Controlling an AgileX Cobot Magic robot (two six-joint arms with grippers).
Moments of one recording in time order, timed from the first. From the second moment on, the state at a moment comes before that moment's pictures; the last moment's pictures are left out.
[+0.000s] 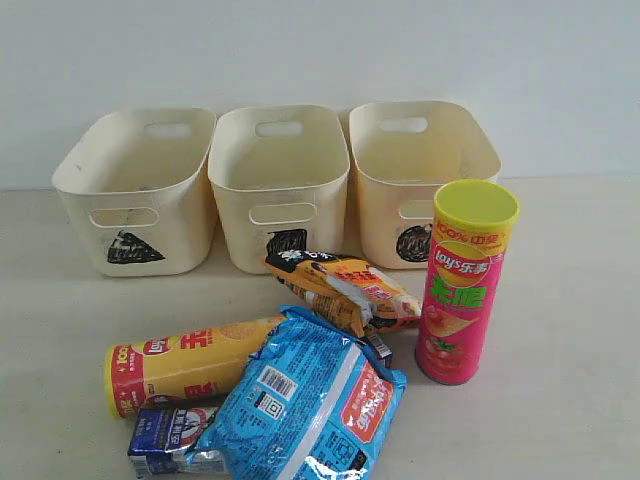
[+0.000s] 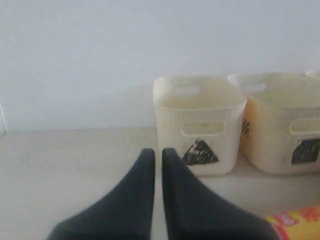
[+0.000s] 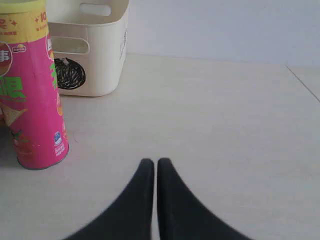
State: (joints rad) left arm 0.01 0.00 0.00 -0.03 0.07 0.01; right arm 0.03 0.00 0.00 0.02 0.33 -0.09
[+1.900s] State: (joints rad) left arm -0.01 1.25 -0.70 0.92 -0.29 -0.84; right arm 0.03 0.00 0.00 0.02 0.33 -0.09
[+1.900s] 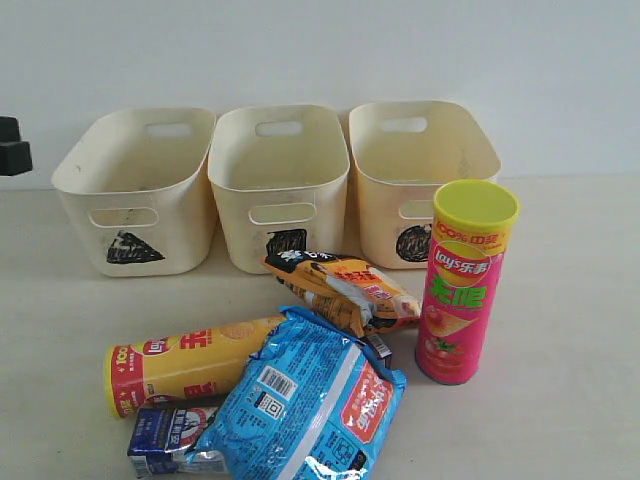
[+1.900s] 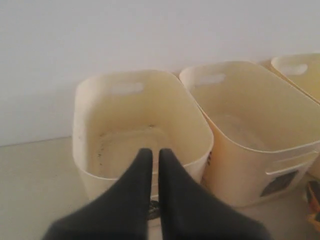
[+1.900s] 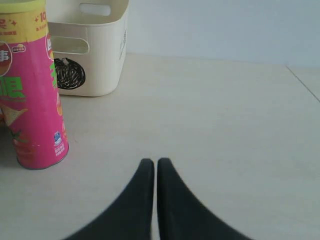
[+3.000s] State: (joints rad) left arm -0.02 1.48 -0.96 1.66 0.34 -1.16; right arm 0.03 0.00 0.00 0.02 0.33 -0.09
